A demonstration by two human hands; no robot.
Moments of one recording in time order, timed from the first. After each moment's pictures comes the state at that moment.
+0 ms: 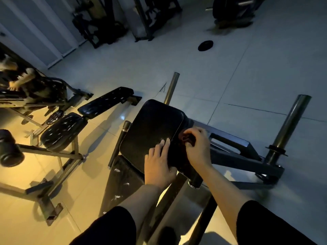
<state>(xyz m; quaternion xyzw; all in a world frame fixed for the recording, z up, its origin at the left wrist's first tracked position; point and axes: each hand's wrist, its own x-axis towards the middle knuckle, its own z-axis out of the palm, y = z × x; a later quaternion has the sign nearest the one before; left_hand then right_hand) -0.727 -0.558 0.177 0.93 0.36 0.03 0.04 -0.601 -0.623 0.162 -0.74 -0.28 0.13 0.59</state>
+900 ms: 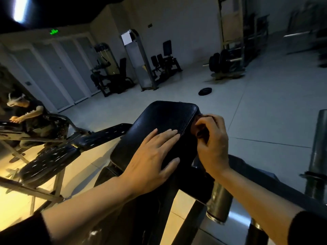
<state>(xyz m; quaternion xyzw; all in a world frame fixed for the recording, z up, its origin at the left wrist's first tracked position) -0.749 -0.488 0.156 0.98 0.05 0.16 -0.04 -0.593 -0.574 0.083 -0.62 -0.36 -0.24 0.65</state>
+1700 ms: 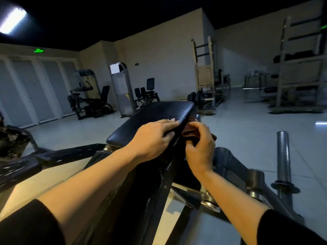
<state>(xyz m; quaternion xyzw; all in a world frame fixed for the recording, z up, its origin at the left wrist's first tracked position) -0.764 -0.484 0.145 0.97 0.05 0.23 0.01 -0.654 -0.567 0.049 -0.61 -0.33 -0.25 0.68</state>
